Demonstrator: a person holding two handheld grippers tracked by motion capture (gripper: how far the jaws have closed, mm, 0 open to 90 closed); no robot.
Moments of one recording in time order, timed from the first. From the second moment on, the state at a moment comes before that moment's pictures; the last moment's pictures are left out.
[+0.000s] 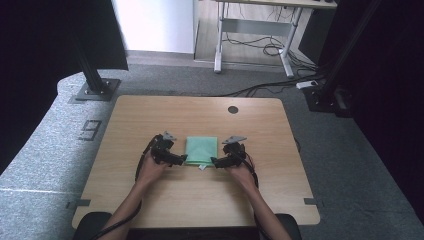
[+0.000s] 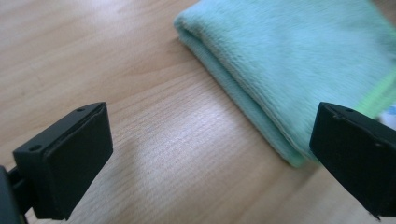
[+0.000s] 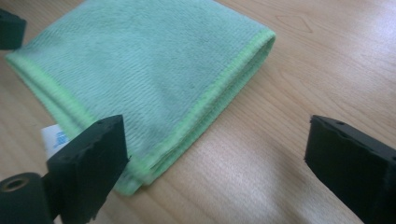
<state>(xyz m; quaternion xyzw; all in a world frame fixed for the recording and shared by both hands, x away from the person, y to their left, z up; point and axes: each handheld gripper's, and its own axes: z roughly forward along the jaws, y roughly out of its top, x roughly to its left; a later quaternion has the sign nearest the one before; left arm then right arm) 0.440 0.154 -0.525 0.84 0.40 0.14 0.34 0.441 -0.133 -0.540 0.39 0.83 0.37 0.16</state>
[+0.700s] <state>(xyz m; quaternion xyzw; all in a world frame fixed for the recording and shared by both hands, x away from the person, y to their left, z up) 0.382 0.180 -0.509 0.85 0.36 0.17 0.35 0.396 -0.176 -0.508 0.39 0.82 0.39 0.17</state>
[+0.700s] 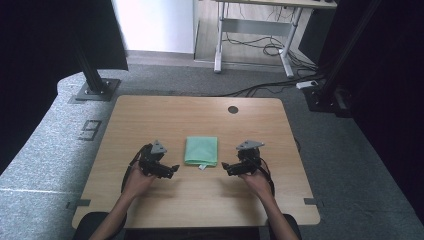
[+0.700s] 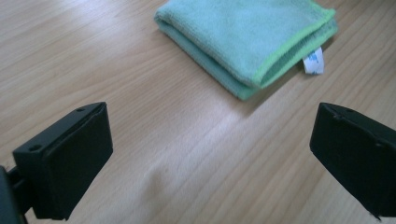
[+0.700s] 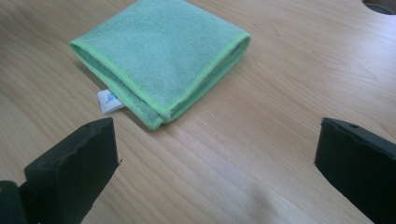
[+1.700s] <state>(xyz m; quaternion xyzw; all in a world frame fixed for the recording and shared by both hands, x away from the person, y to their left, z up) 0.368 0.200 -0.549 0.85 0.39 0.15 0.32 0.376 -0.205 -0.556 0.40 0.83 0.36 0.15</state>
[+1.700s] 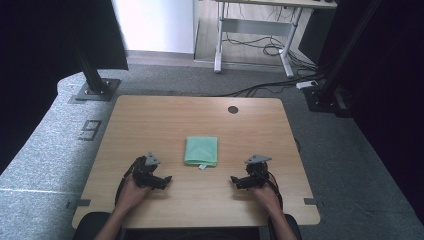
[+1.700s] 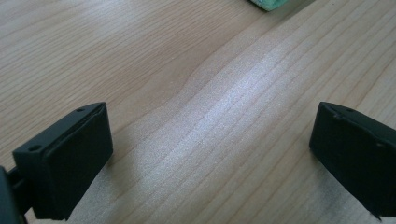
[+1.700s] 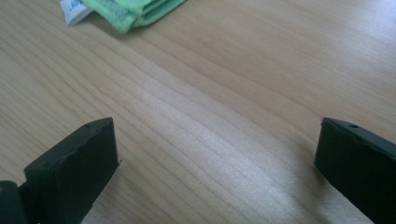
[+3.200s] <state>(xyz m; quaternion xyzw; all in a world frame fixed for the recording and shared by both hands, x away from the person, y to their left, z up) 0.370 0.201 -0.549 0.85 0.39 0.14 0.32 0.373 -0.202 -0.557 0.40 0.83 0.35 0.16</state>
